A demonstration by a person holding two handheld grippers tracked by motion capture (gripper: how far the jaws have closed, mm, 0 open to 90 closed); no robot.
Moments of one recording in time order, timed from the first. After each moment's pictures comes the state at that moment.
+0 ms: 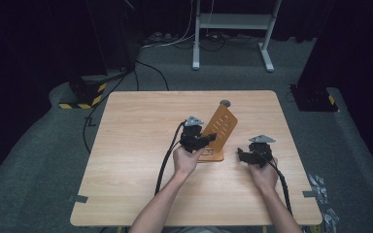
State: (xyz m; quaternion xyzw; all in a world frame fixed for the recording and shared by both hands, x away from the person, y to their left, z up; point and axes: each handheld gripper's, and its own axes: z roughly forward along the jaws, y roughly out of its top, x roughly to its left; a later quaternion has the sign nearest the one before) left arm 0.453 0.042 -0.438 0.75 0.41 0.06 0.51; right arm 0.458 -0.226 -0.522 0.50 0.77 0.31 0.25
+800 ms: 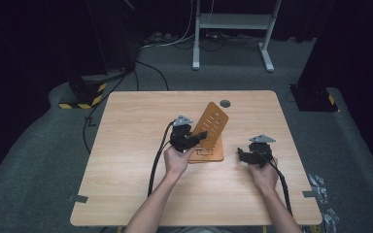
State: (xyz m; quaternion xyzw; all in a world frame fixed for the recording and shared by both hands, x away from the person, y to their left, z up) left arm 0.447 0.073 -0.432 0.74 0.42 0.08 0.52; right arm 0.458 -0.226 -0.522 0.51 0.77 0.31 0.24
